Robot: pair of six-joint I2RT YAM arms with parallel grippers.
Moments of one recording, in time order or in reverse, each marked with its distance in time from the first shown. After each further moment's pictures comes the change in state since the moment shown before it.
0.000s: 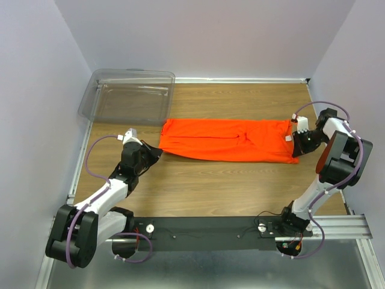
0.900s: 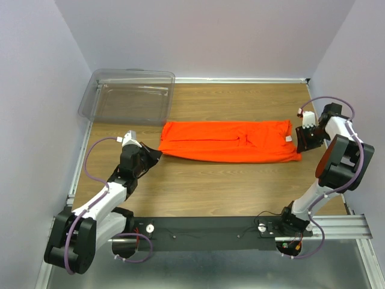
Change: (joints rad) left arm 0.001 -0.052 -0.027 -0.022 0.003 0.011; right arm 0.001 -0.055 0.015 0.058 0.124 0.102
